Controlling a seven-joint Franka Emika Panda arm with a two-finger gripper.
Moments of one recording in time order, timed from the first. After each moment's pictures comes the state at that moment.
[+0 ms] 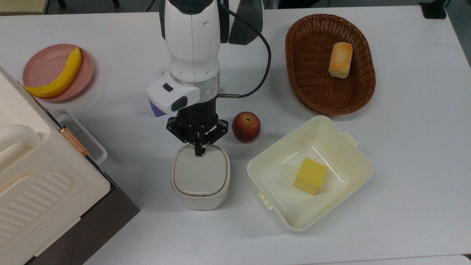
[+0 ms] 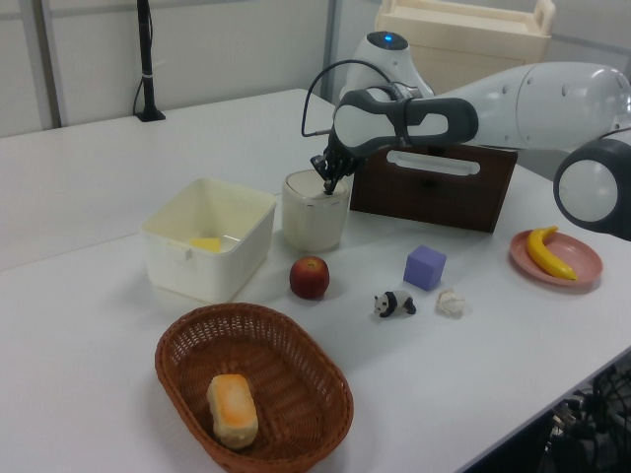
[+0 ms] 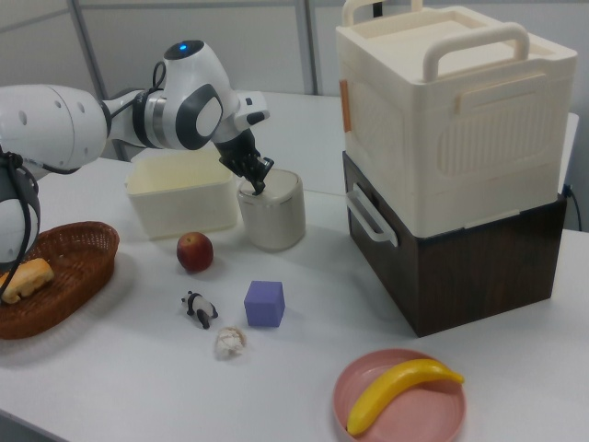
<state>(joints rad) 0.00 0.50 0.04 -1.44 -0.09 2.30 0.13</state>
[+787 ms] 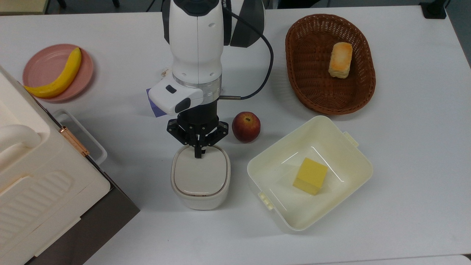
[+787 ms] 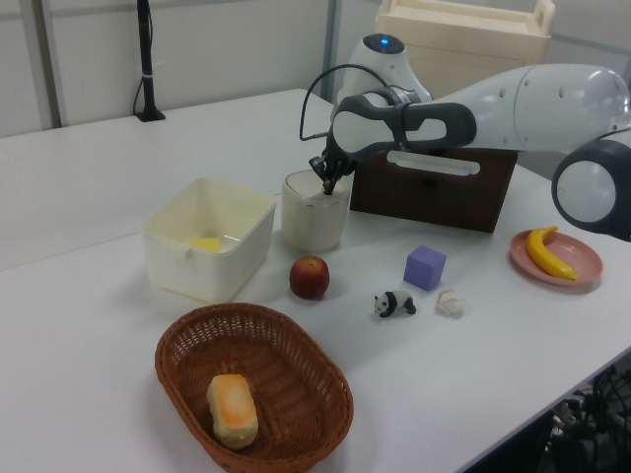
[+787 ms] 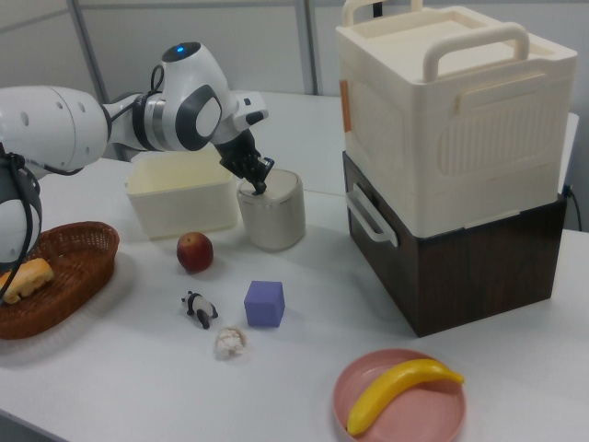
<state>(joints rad) 0.01 0.51 0.05 -1.44 -0.13 2.31 0.13</state>
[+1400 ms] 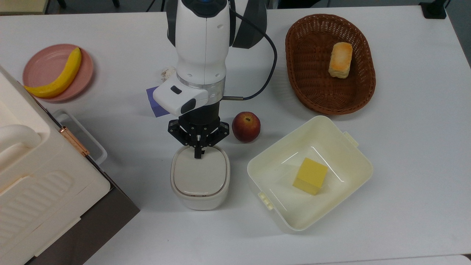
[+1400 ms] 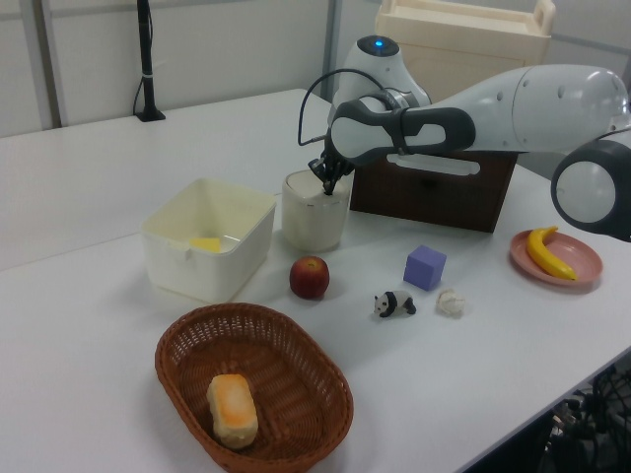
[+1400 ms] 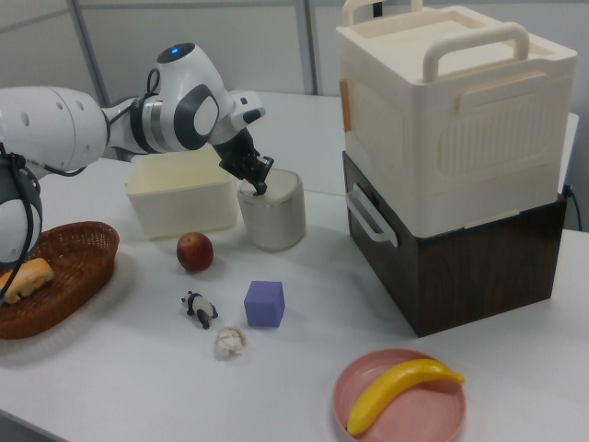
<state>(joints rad) 0.01 0.51 0.06 -1.44 -0.20 2.31 0.13</state>
